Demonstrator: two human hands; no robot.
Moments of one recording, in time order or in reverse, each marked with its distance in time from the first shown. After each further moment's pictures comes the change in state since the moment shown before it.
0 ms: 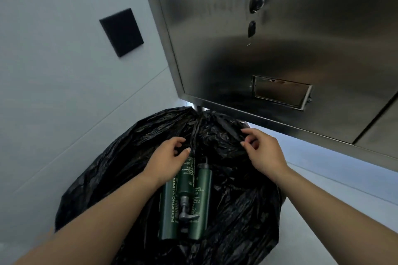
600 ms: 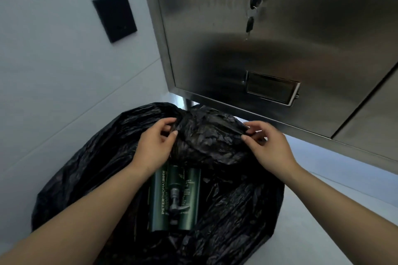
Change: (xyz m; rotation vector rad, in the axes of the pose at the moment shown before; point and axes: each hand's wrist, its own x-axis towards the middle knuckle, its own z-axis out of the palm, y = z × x) left_hand -0.001 0.000 -0.008 -0.258 0.206 0.110; right_hand -0.029 -0.020 -0.031 0.067 0.073 -0.057
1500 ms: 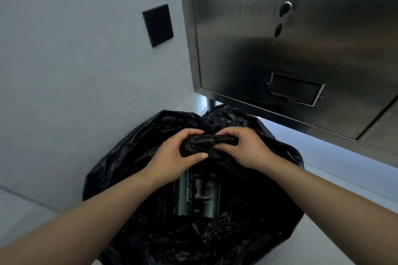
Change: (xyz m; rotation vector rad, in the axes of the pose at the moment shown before) left_hand -0.065 0.022 -0.056 -0.102 -0.253 0.124; right_hand -0.018 -0.082 0.059 -0.003 -0.396 -0.168
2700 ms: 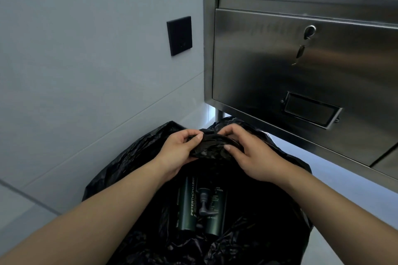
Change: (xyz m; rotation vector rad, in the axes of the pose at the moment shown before) left_hand 0.035 -0.010 -0.012 -0.717 0.132 -0.345; right_hand 0.012 -0.040 -0.007 -0.057 -0.171 -0.166
